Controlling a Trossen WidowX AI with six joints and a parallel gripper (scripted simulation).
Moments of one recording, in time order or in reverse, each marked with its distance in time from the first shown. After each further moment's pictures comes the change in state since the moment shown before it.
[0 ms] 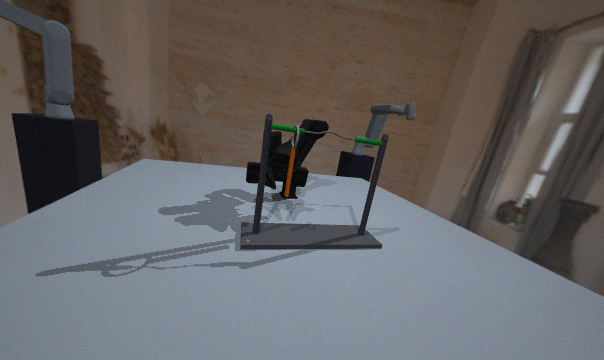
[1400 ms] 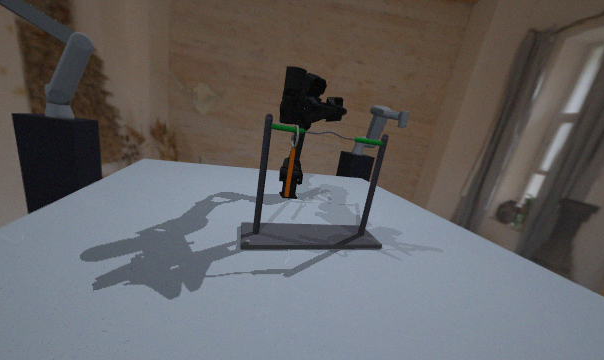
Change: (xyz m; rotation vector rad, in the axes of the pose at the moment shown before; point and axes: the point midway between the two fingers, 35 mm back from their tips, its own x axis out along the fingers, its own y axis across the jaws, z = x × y) arm 0.040 0.080 0.228 0.127 -0.172 0.465
